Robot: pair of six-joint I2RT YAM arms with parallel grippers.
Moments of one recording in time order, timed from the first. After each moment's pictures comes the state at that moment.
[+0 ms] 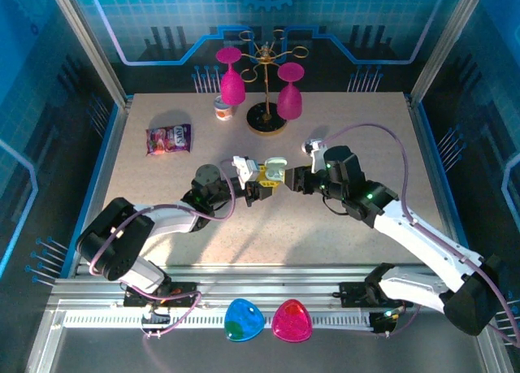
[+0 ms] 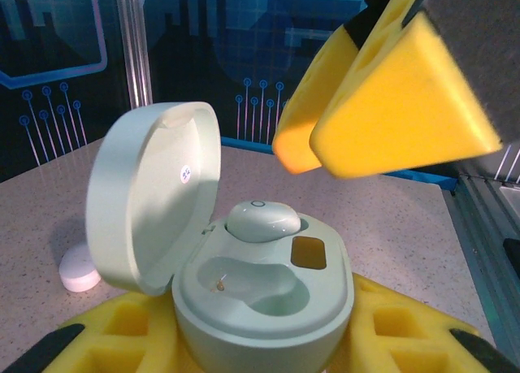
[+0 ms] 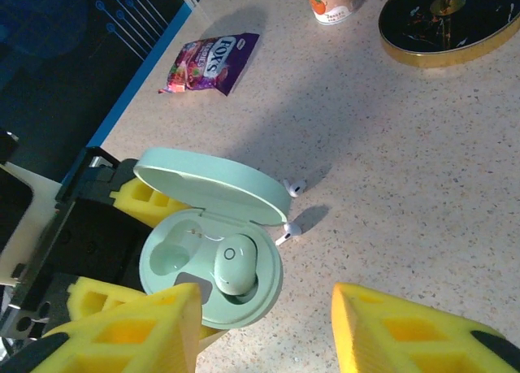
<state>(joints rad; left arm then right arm) -0.56 1.52 0.56 0.96 0.62 -0.04 0.63 1.08 0.90 -0.32 -0.14 0.46</state>
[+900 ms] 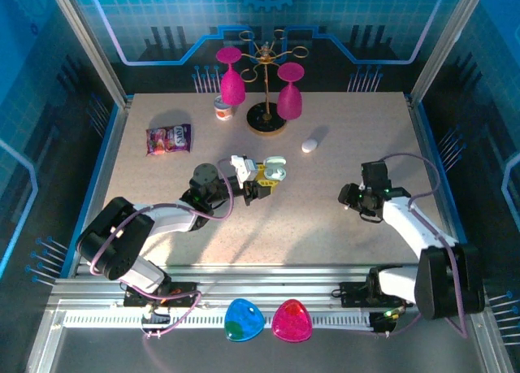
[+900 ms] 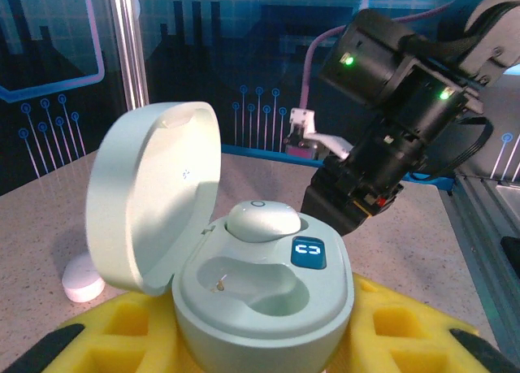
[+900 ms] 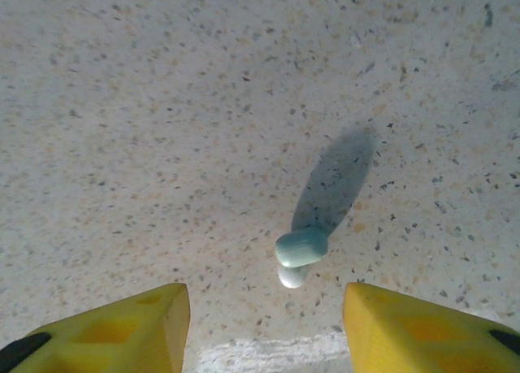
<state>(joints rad) -0.54 1.53 0.56 0.98 0.65 -0.03 0.08 1.24 0.63 -0.49 -0.07 0.53</state>
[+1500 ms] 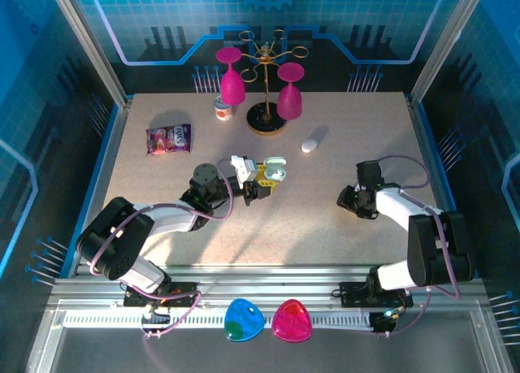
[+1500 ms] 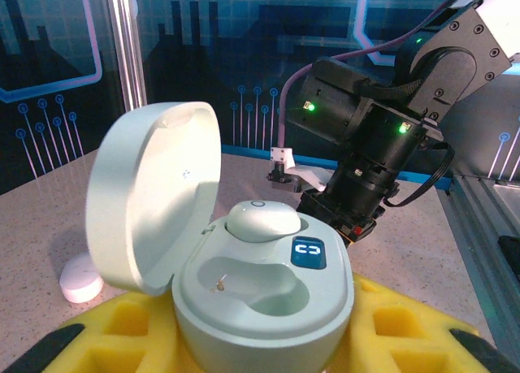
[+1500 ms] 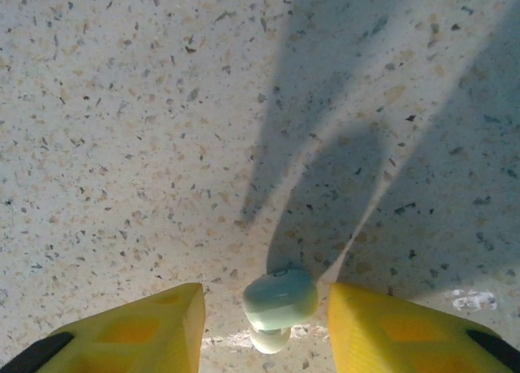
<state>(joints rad) -0.54 1.53 0.56 0.98 0.66 -0.03 0.07 1.41 0.64 -0.41 -0.08 0.53</state>
